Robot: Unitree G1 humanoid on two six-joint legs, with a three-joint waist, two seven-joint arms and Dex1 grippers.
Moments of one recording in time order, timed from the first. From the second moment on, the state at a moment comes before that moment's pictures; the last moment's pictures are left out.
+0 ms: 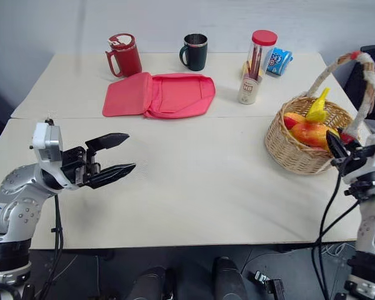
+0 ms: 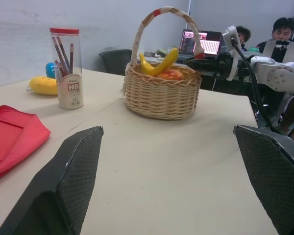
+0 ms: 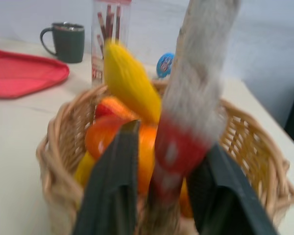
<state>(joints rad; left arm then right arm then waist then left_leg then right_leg) -0.29 0.66 0.25 -0.20 -0.78 0.40 -1.02 -0.23 -0.63 -0.58 0.15 0.46 0.10 0.71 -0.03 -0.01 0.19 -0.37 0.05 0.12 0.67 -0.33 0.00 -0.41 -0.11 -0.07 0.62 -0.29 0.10</state>
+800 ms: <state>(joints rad) 0.13 0.73 0.31 -0.21 -0.47 0.16 -1.00 0.03 -0.82 -0.35 -0.06 0.52 0.01 1.36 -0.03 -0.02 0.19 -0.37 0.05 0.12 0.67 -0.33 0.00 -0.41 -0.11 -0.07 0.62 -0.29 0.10</state>
